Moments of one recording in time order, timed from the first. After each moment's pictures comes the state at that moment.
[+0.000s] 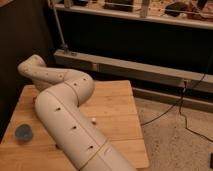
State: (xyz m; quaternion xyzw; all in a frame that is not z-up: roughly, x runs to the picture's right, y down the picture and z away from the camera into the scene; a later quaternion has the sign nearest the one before) arm -0.379 -0.015 0.946 -0.21 0.13 0.56 0.79
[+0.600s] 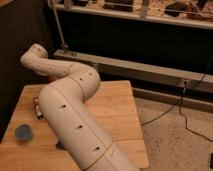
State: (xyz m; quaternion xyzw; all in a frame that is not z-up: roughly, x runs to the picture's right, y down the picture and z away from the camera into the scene) arm -0.379 -0.152 0.913 -0.11 -0.10 0.66 0.74
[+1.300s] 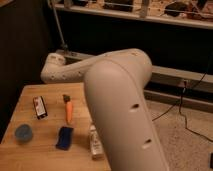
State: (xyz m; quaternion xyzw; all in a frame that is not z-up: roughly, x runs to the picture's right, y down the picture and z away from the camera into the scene) arm -0.286 -0.005 0.790 -0.21 -0.08 0.63 0.74
